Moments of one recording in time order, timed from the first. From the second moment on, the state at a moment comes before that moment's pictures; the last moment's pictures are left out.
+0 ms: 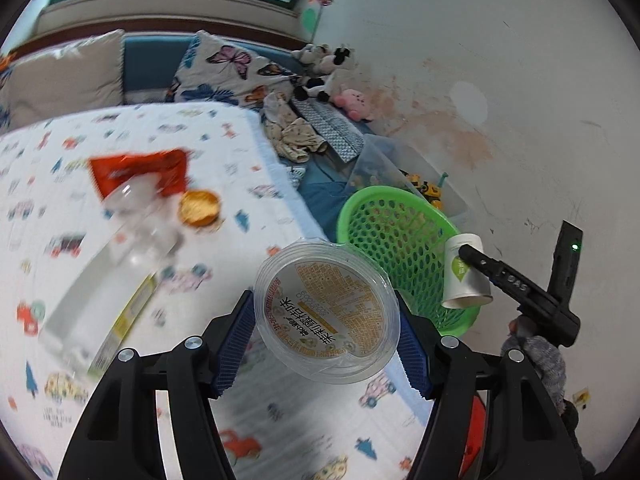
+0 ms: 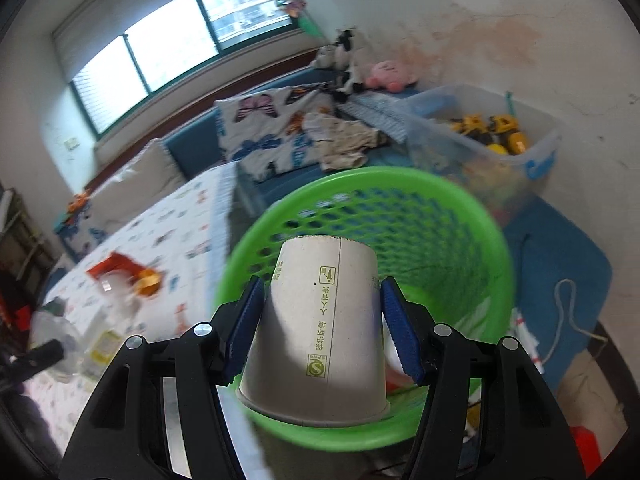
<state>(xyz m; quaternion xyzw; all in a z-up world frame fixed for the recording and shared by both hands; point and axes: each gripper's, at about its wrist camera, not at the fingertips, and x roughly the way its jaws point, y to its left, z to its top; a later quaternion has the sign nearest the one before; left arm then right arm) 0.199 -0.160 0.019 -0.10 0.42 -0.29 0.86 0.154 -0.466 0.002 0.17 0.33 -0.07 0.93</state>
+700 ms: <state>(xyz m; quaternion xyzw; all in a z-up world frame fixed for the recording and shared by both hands) 0.235 -0.296 0.037 0.00 0.42 -0.36 0.83 0.124 -0.479 0.007 0.16 0.31 -0.10 0.93</state>
